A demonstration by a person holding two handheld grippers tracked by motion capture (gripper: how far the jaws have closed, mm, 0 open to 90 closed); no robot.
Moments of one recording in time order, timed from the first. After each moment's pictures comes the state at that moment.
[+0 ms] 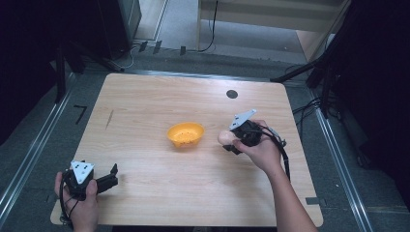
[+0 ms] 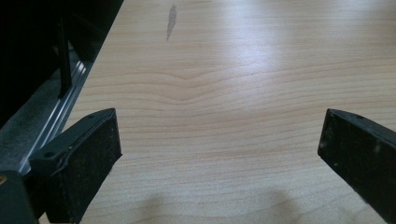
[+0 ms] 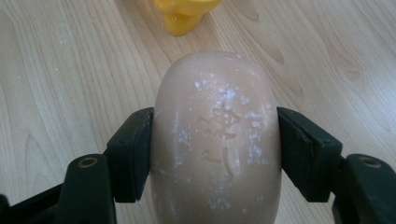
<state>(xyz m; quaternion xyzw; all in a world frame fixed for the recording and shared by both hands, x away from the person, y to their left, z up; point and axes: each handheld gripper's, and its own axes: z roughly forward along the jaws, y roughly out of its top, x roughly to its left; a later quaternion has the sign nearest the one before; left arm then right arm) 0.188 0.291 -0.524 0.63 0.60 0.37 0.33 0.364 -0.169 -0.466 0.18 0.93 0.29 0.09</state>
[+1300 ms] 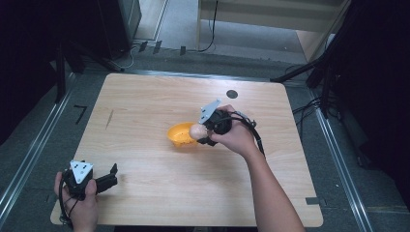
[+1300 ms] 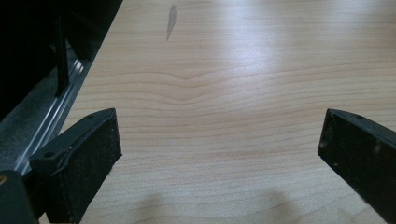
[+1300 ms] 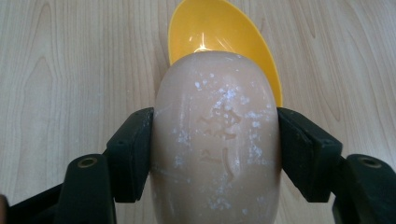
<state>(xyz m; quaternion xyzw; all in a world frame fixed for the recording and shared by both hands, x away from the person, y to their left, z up) 0.188 0.292 -0.524 0.63 0.60 0.37 0.33 0.389 -0.082 -0.444 0.02 0.95 0.30 0.07</state>
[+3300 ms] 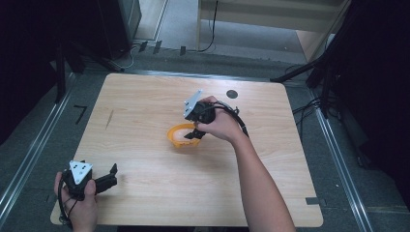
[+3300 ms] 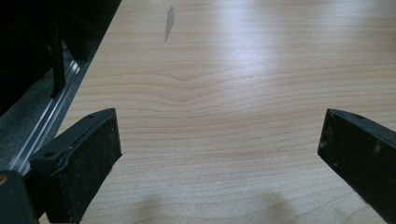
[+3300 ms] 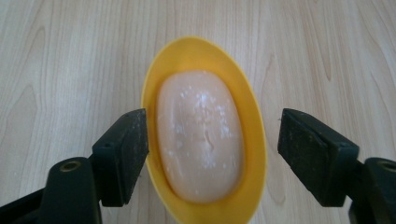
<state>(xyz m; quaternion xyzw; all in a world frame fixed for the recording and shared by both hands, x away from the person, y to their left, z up) 0.187 0.293 -0.524 0.63 0.60 0.36 0.34 0.420 -0.038 -0.447 -0.02 0.95 0.30 0.03</state>
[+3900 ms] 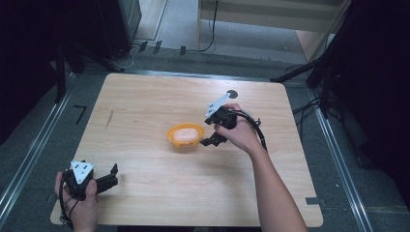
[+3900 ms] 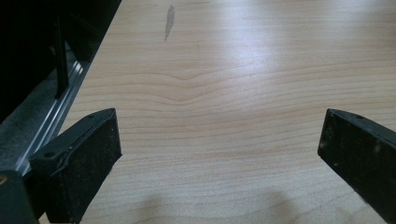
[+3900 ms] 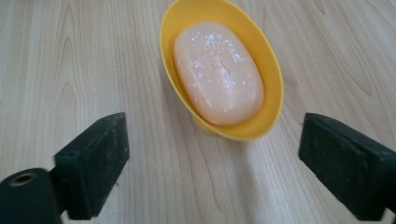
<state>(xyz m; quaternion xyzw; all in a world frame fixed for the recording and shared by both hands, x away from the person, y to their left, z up) 0.188 0.291 -0.524 0.63 0.60 0.37 0.33 0.403 -0.102 -0.454 0.10 0.93 0.34 -0.01</state>
